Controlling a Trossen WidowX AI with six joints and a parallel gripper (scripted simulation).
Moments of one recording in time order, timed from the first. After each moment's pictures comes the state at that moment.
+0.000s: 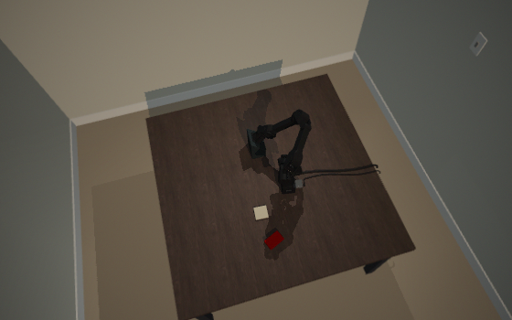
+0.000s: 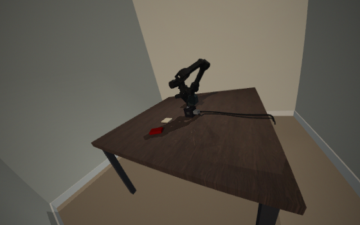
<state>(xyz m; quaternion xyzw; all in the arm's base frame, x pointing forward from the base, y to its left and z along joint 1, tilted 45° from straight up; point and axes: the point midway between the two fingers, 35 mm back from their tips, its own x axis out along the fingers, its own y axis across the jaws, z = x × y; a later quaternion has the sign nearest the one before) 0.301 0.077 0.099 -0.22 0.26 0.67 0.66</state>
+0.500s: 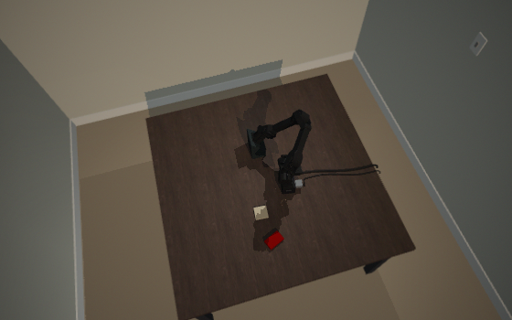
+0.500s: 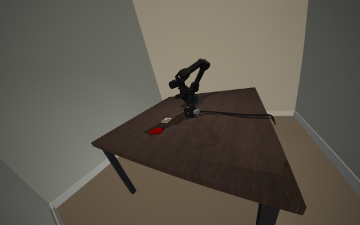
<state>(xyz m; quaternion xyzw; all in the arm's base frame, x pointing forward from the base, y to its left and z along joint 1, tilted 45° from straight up) 0.301 0.078 0.098 -0.22 0.26 0.67 0.66</state>
